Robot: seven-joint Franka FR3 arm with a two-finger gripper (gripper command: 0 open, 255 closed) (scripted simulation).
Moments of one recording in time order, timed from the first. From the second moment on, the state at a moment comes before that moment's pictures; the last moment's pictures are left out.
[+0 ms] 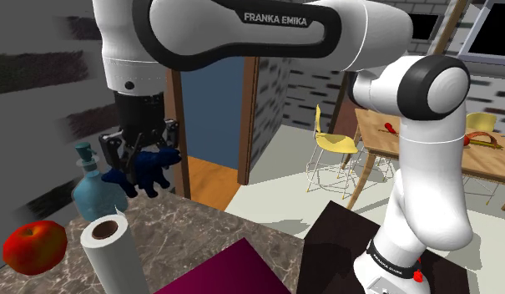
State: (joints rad) arm 0.35 0.36 0.49 -1.29 -0.12 1.65 0.72
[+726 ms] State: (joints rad) arm 0.40 0.43 0.49 -1.03 -0.15 1.46 0.74
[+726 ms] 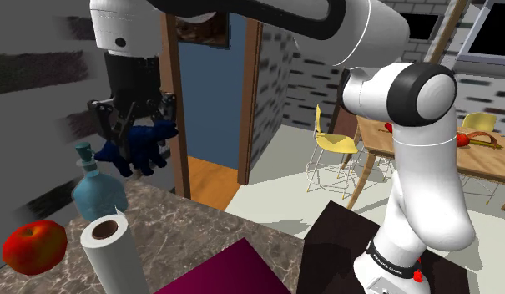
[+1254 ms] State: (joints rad) arm 0.39 0.19 0.54 -1.33 -0.05 1.55 0.82
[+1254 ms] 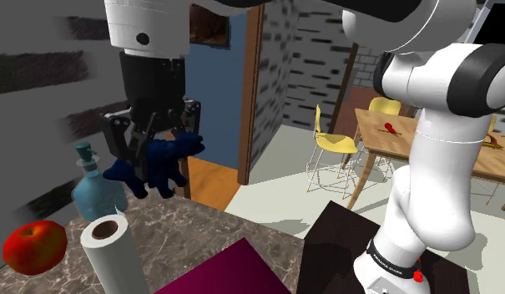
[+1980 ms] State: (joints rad) arm 0.44 -0.07 0.61 -1.61 0.08 1.60 0.95
